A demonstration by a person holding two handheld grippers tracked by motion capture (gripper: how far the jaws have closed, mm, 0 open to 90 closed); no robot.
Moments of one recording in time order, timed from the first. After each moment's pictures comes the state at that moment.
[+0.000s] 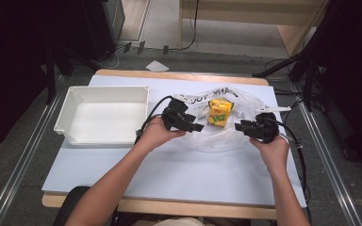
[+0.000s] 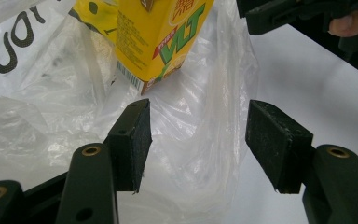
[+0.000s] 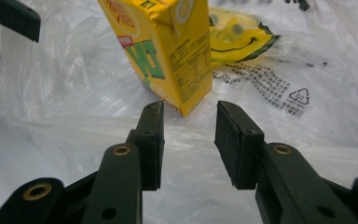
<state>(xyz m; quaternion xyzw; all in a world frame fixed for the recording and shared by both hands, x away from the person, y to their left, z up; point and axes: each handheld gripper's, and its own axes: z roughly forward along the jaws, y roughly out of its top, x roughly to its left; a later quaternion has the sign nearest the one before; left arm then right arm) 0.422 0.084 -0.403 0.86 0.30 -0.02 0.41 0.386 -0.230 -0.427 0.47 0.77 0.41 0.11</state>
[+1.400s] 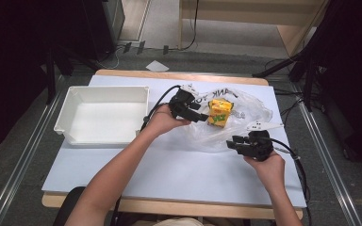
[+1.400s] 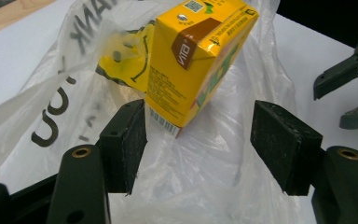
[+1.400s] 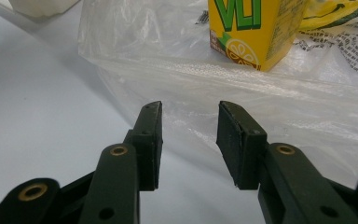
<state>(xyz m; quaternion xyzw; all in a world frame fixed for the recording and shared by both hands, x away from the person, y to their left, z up) 0.464 0.063 -0.402 0.88 0.24 0.02 0.41 0.339 -0.208 -0.437 0.42 0.80 0.42 0.08</state>
